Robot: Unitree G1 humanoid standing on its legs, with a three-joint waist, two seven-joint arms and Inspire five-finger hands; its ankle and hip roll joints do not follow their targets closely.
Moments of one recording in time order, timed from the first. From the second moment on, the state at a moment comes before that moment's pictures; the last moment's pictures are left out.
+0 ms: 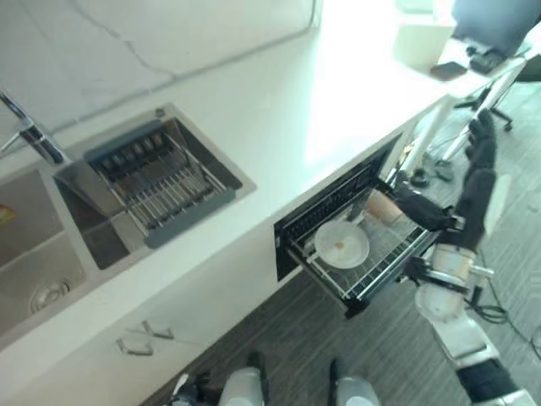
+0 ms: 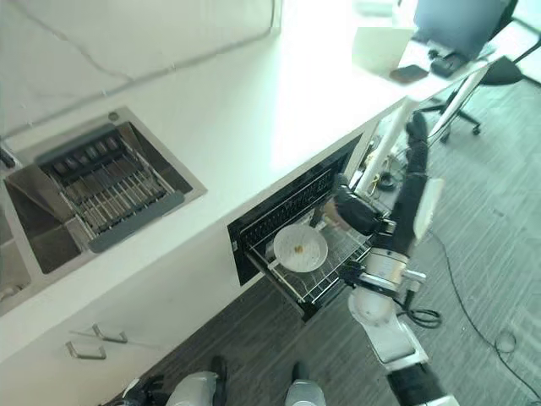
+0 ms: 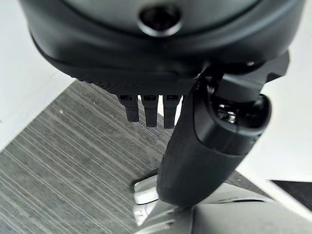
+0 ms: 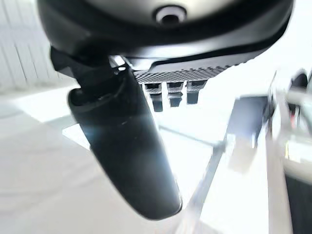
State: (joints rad) left arm 0.04 0.28 -0.18 1.11 -0.09 0.05 0.12; right arm -0.03 -0.52 0.03 -0.06 -0.02 -0.32 -0.83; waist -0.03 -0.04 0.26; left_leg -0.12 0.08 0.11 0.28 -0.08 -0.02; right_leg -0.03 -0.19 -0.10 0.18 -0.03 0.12
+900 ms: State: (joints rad) left arm -0.01 0.28 -0.19 1.06 -0.31 0.08 0.07; right arm -0.01 -0.49 -0.15 0.76 0.12 -0.17 -0.91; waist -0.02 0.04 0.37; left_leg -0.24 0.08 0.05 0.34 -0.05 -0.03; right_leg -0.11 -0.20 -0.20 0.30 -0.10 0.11
